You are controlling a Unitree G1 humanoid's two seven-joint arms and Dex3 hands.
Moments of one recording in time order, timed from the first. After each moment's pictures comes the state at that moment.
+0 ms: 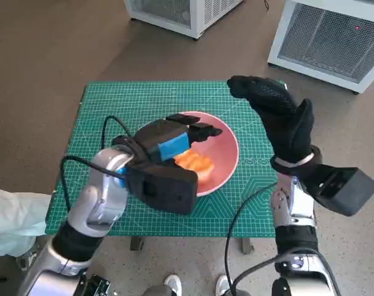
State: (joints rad) left arm -0.66 0.44 -0.34 -0.15 0.57 0.30 -0.71; right arm -0.71 -0.06 -0.16 0.59 0.41 -0.68 0.70
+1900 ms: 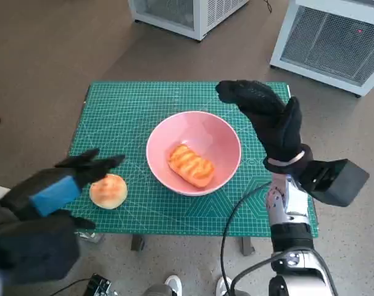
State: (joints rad) left arm -0.13 0.93 0.05 -0.71 0.31 0.66 -0.84; right arm -0.74 -0.04 -0.16 0.65 0.44 -0.64 0.78
